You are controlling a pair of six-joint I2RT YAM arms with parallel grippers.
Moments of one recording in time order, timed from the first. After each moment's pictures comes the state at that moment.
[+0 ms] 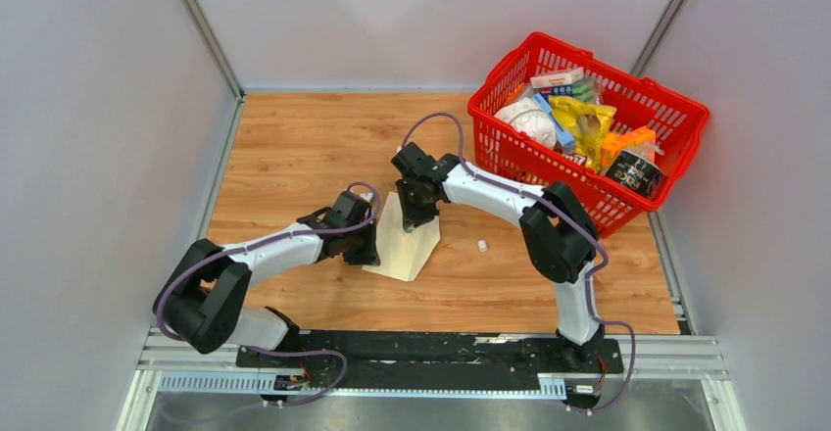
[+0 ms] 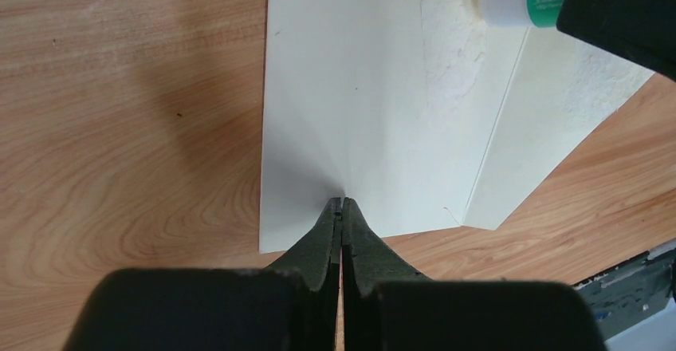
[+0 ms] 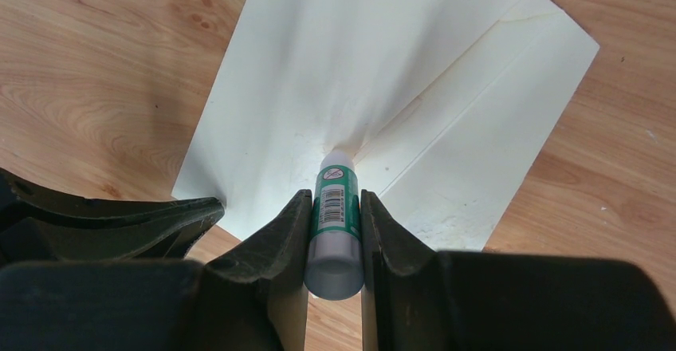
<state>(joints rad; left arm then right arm) -0.58 1.38 0.61 -0.29 0.13 -0.57 0.82 2.01 1.57 -0.69 -0.07 0.57</state>
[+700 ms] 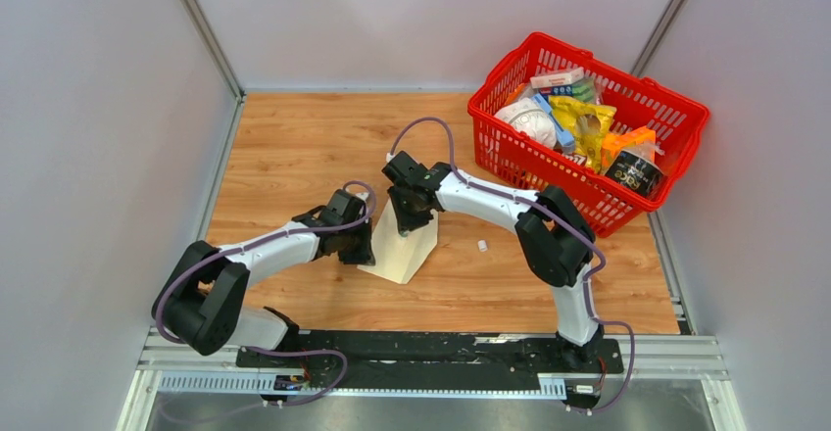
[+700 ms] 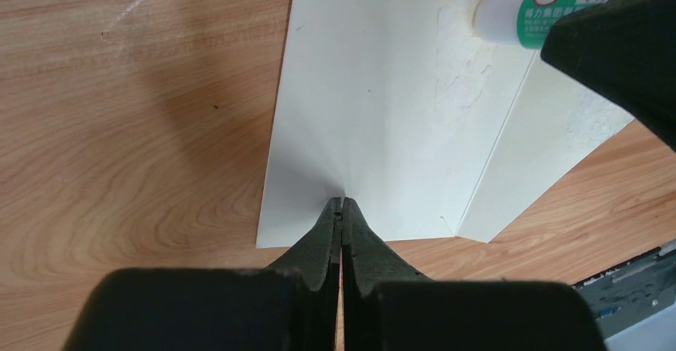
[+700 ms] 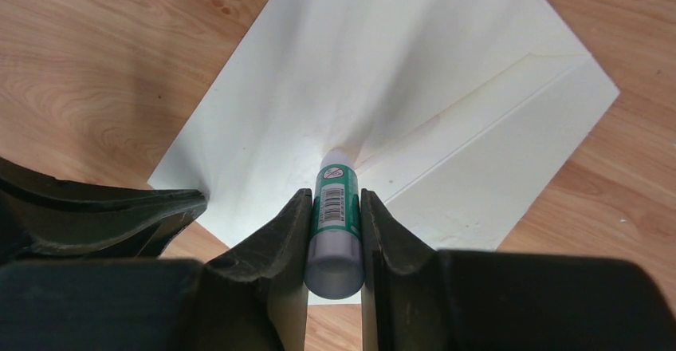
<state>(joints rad) -0.54 1.37 0.61 -0.33 0.15 -0.52 0.87 2.02 1.56 -0.65 -0.02 0.54</state>
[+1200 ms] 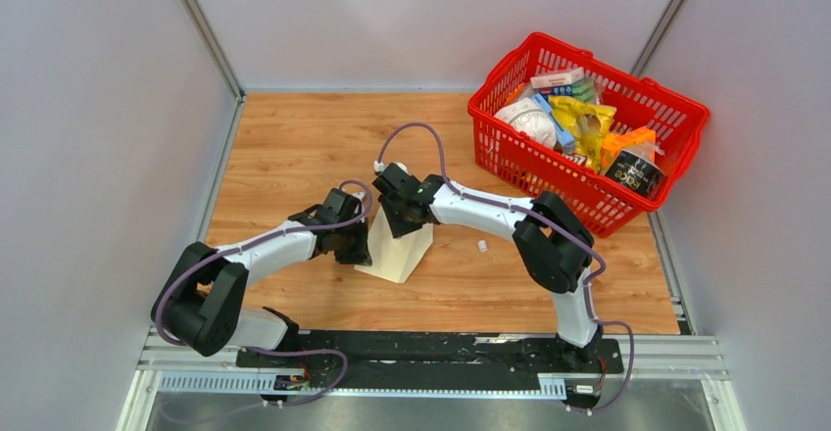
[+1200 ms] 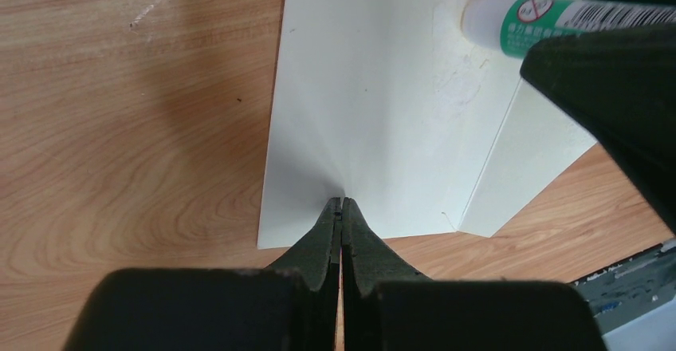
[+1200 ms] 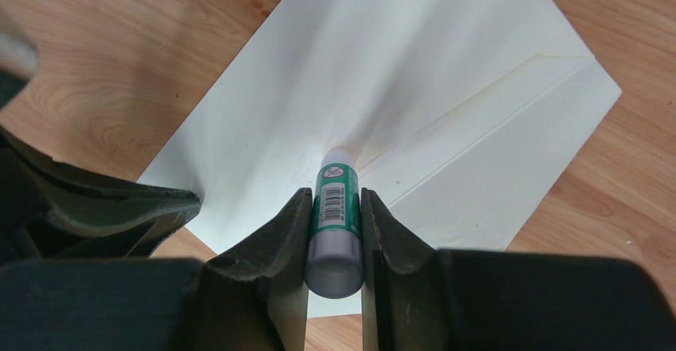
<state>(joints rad) -0.50 1.36 0.61 -0.35 0.17 -0.50 0.93 2.01 1.53 -0.58 0.08 0.49</state>
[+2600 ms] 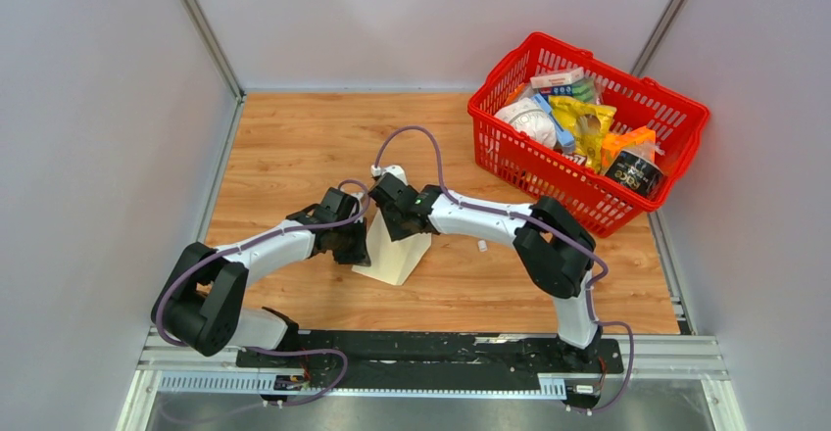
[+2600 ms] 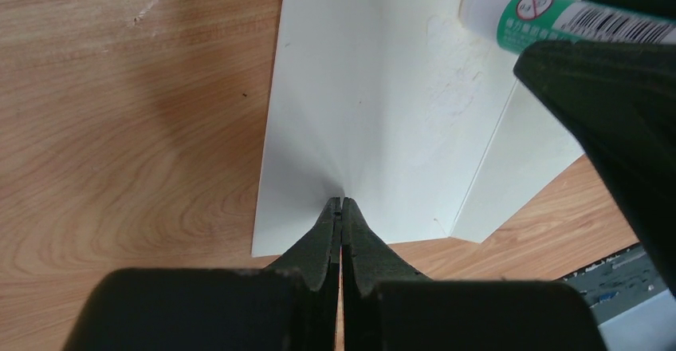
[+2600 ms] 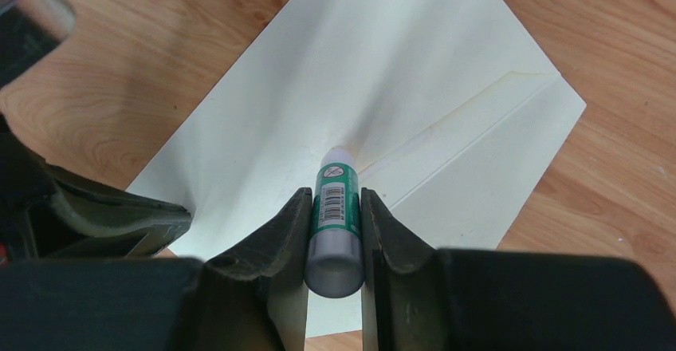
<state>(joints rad) -0.48 1.36 0.61 -0.36 0.20 -0.48 0.98 1.98 1.46 -0.49 0.21 0.49</state>
